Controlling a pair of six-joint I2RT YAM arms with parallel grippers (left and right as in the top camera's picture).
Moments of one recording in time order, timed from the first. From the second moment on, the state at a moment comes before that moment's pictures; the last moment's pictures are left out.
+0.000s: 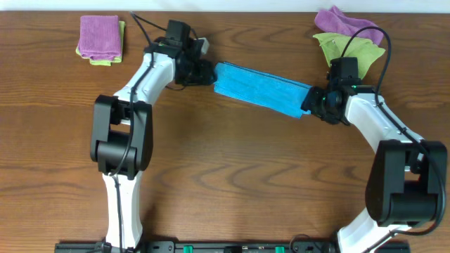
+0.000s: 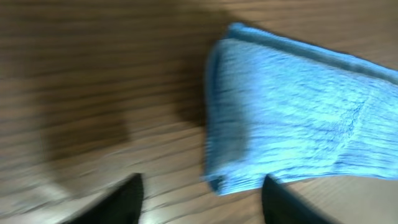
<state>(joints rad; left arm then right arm) -0.21 2.26 1.76 -0.68 0.45 -0.16 0.01 1.84 1.15 -0.53 -0.11 0.49</state>
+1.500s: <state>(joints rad) -0.25 2.24 1.76 -0.65 0.43 -0.04 0.01 1.66 1.15 -0.58 -0.16 0.38</state>
